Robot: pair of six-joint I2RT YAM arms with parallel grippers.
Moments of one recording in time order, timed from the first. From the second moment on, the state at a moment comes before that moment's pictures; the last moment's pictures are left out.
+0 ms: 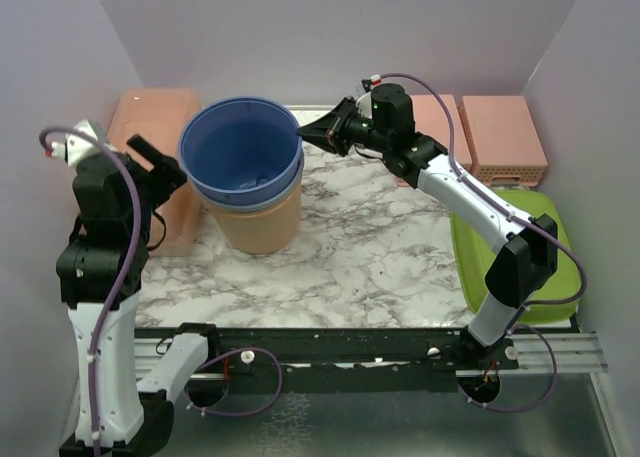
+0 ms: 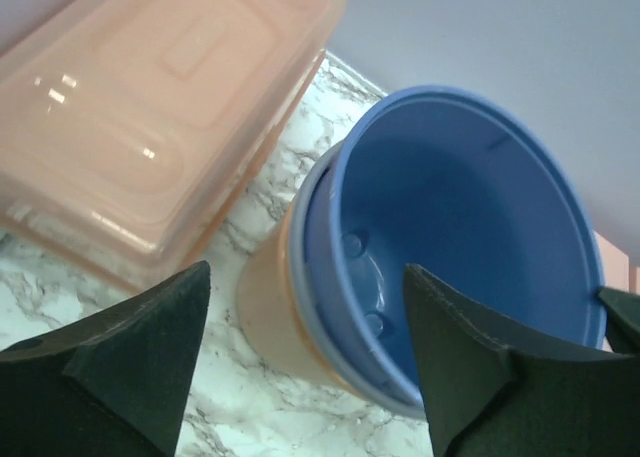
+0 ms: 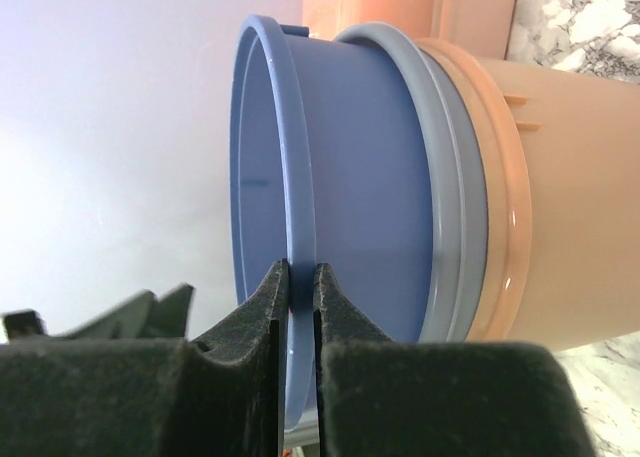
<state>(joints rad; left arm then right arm) -0.05 0.94 1.61 -0.98 -0.30 -0.55 0.62 1.72 1.63 -0.12 -0.38 1.22</state>
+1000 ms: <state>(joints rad) -0.04 0.99 1.38 -0.87 -0.09 -0.69 0.60 1.72 1.67 -0.15 -0.52 1.11</state>
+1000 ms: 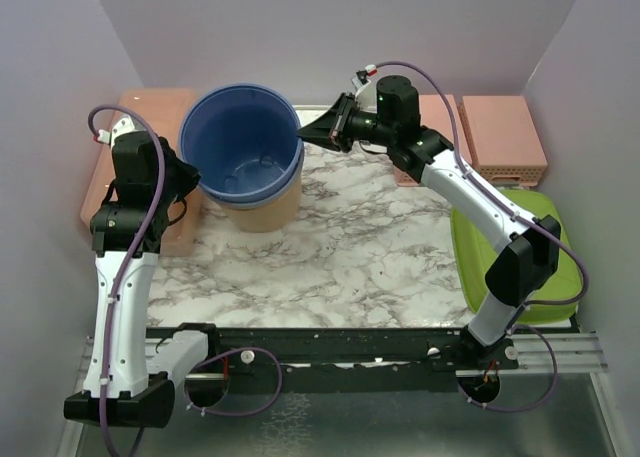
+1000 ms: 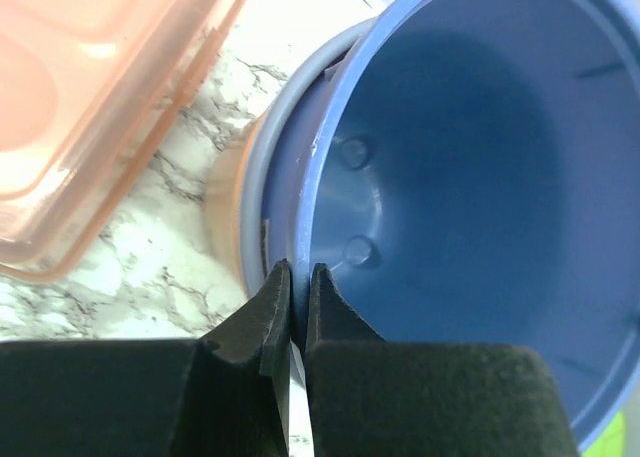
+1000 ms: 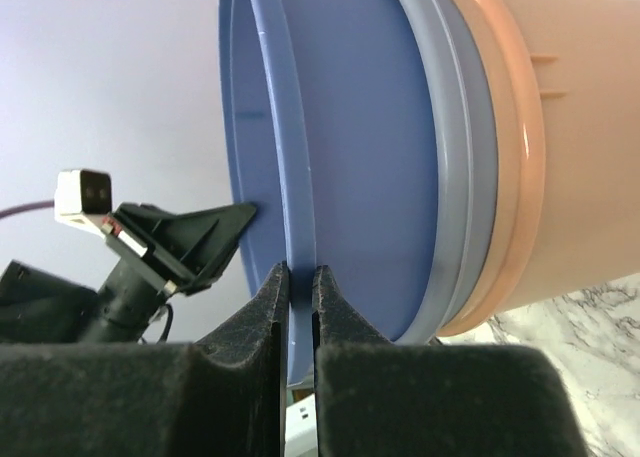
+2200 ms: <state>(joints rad) -0.04 1.03 1.50 -0.91 -0.13 -0.55 0.61 1.75 1.76 -0.18 -0.62 1.03</state>
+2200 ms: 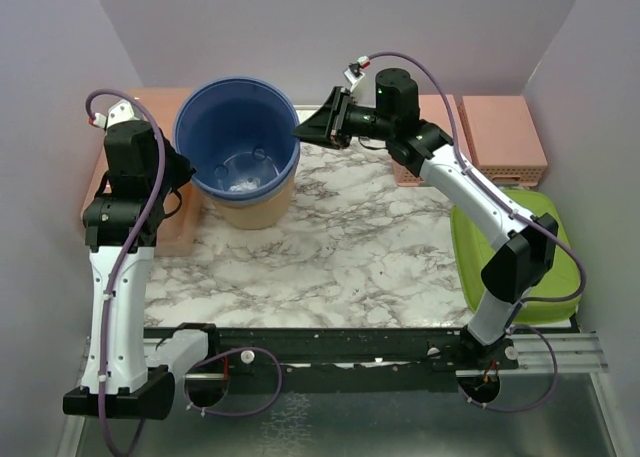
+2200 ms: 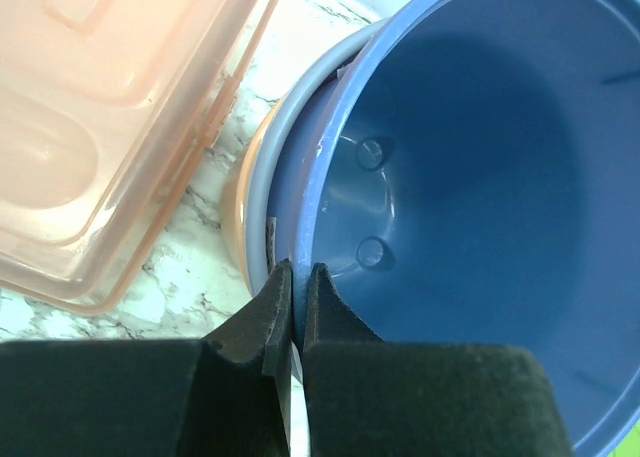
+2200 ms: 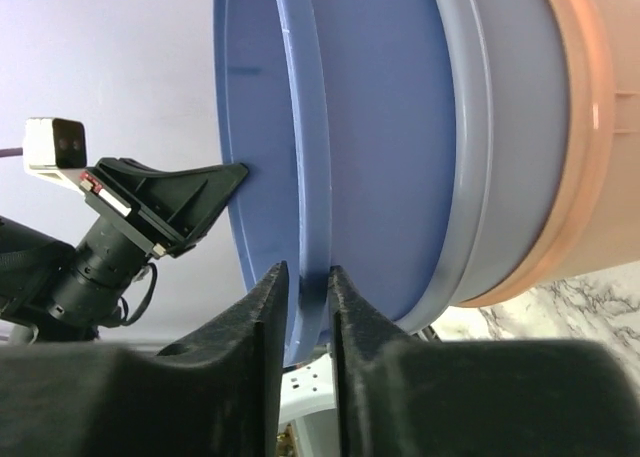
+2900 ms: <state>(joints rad) -0.03 1.14 1.54 -0.85 -0.10 -0.54 0.54 1.54 1.56 -0.25 -0.42 0.84</state>
